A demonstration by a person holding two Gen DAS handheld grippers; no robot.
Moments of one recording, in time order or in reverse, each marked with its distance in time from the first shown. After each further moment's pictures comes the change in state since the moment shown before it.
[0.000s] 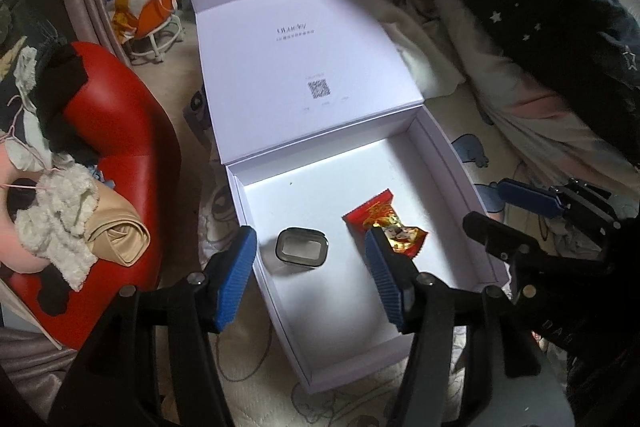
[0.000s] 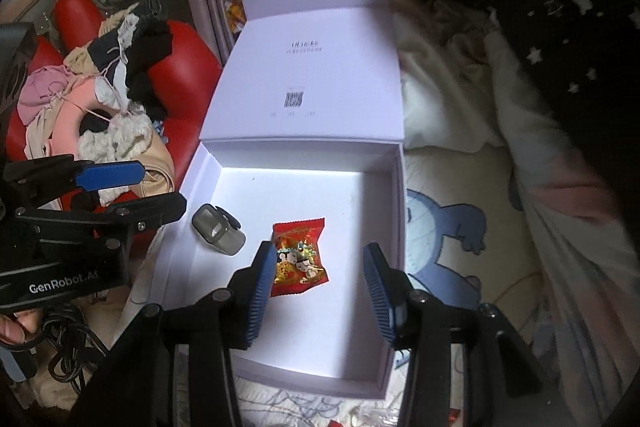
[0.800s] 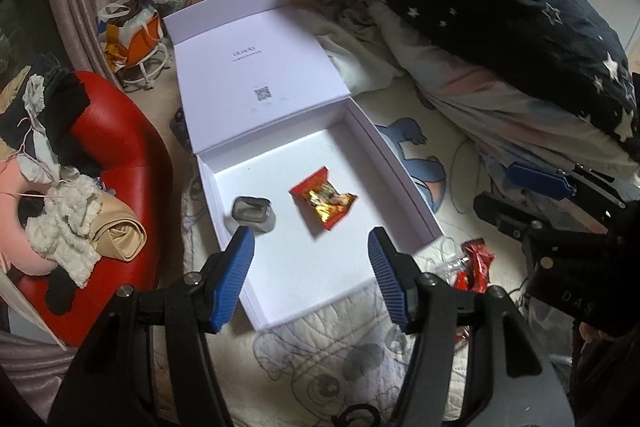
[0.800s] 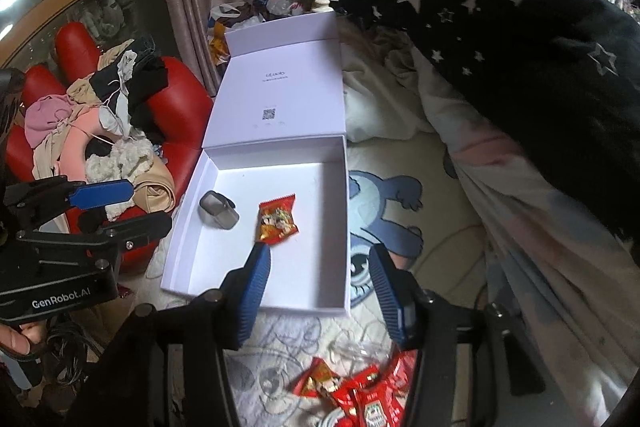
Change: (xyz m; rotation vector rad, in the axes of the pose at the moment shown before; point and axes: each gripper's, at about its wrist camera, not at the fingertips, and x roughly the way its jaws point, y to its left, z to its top) left arm -0.067 -0.060 -0.047 0.078 -0.065 -0.016; right arm -0.089 -0.032 -0.058 0.097 -0.077 -0.063
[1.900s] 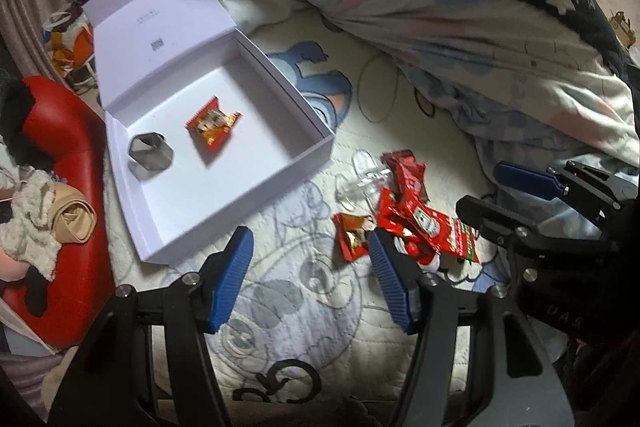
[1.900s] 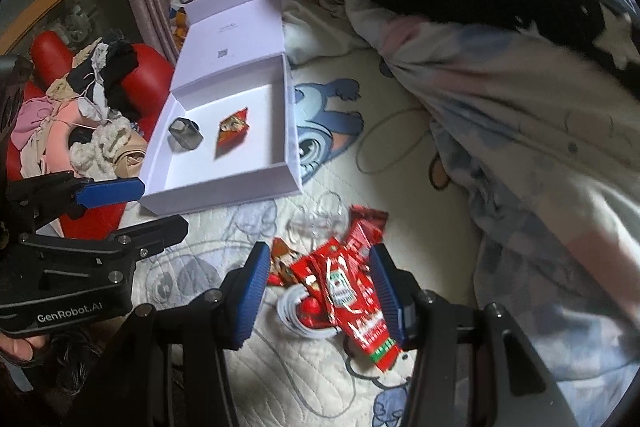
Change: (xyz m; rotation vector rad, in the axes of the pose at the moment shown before) left arm 0.013 -0.097 -0.072 0.135 0.109 -0.096; right arm -0.033 -0.043 -0.122 0.228 0.123 -0.137
